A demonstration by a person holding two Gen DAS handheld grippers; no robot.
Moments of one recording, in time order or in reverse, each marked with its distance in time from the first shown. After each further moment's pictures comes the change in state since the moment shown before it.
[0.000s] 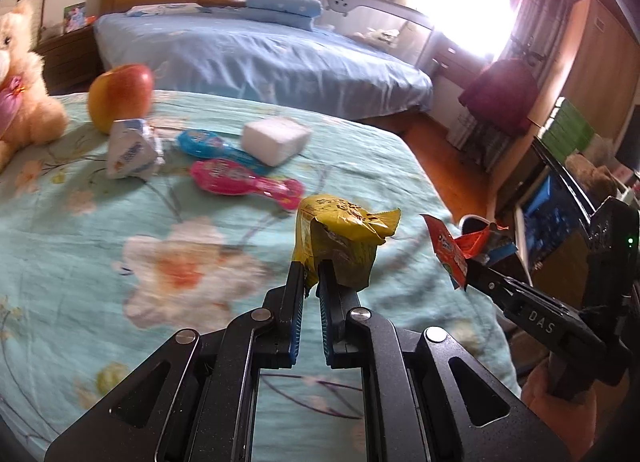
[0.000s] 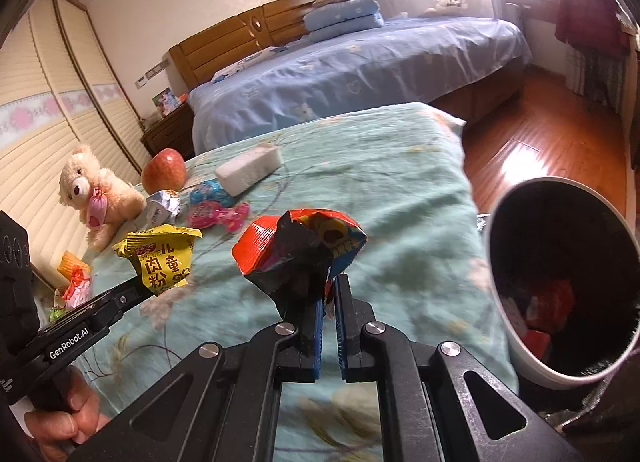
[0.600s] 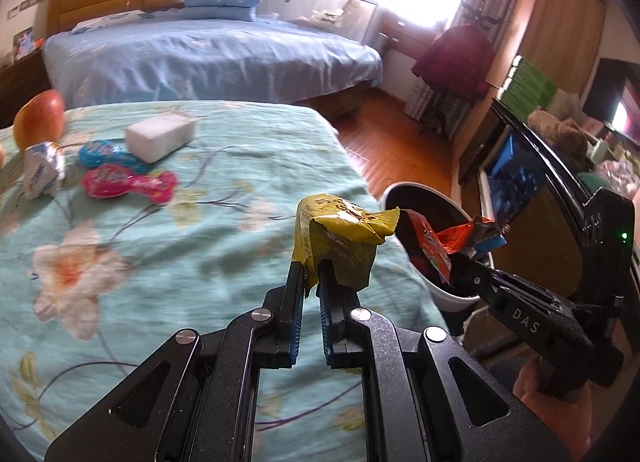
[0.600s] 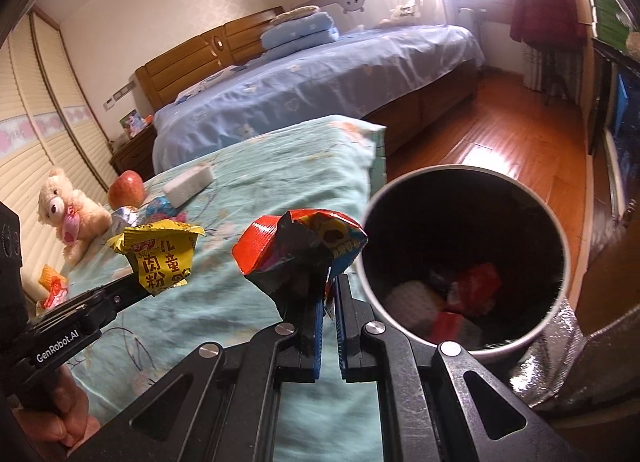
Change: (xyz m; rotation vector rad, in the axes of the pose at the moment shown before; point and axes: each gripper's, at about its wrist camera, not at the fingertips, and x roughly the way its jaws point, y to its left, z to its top) left arm 0.018 -0.094 -0.012 0.142 0.047 -0.103; right arm -0.047 -0.064 -0.017 0.067 -0.057 -0.116
